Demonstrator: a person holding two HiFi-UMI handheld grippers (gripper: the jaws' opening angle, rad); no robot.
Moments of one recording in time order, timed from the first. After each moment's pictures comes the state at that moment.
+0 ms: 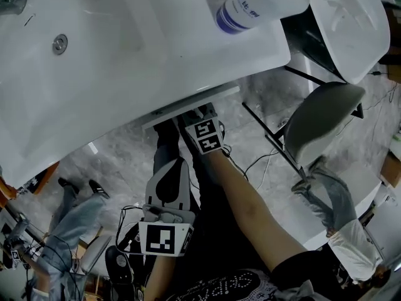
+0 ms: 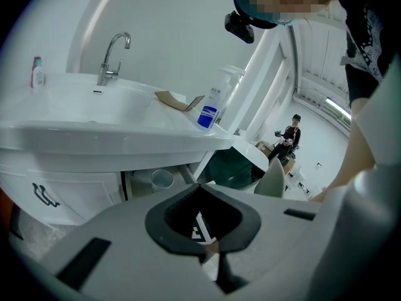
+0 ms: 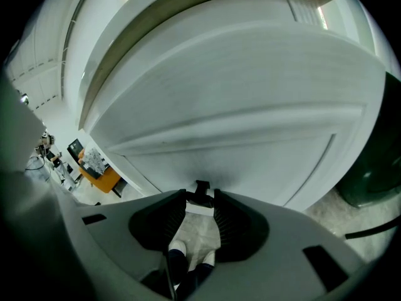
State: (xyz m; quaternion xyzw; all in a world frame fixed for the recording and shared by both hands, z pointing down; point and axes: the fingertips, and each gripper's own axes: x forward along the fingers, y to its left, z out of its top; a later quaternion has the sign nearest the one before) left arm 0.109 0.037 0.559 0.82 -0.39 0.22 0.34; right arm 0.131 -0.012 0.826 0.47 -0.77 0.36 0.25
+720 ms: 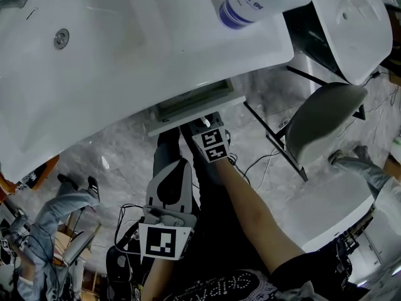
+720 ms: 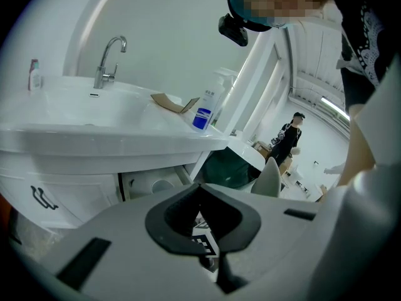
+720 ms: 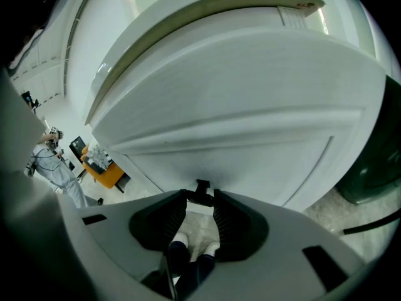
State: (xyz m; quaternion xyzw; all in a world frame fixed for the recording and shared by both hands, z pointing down) left arm 0.115 0.042 0.550 0.83 -0.40 0.21 0.34; right arm 0.137 0.030 0.823 0.46 -0.77 0.36 0.26
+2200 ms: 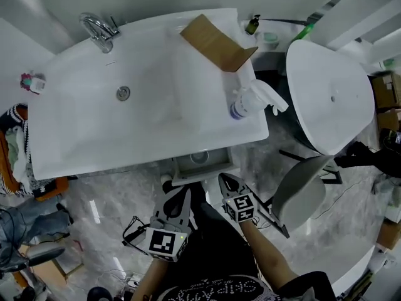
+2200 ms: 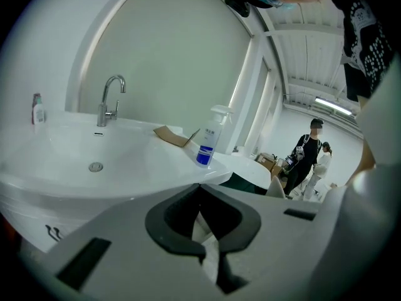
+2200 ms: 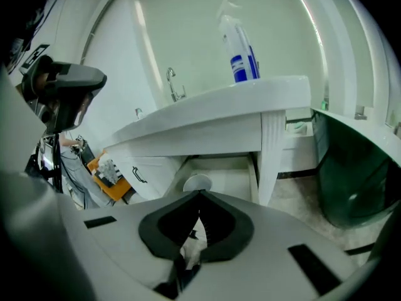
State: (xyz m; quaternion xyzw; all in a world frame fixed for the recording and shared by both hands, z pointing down) left arm 0.086 0.007 0.470 0.86 -0.42 0.16 0.25; right arm 0.202 0.027 0.660 0.47 -0.80 0.31 0.22
